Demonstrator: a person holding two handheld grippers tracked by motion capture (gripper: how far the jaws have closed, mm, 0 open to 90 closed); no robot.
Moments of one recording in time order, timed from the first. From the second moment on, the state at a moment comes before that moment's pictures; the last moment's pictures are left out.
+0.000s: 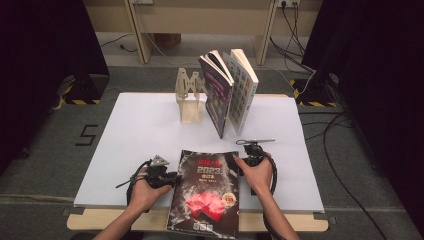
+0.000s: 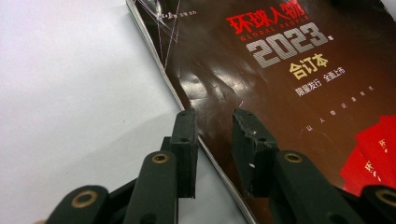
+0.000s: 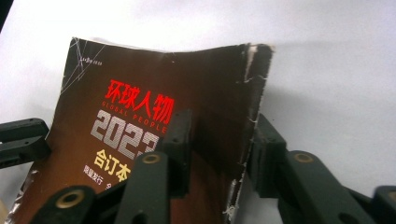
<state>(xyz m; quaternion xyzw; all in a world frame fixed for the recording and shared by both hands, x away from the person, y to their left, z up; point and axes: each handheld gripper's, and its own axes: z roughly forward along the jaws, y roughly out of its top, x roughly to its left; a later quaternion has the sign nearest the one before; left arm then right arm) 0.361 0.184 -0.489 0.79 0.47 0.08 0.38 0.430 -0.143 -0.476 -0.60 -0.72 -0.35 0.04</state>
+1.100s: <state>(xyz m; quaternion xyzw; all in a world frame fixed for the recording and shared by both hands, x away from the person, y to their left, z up) 0.363 0.208 -0.455 0.74 0.49 0.11 0.45 0.415 -0.131 -0.391 -0.55 -0.69 -0.48 0.00</state>
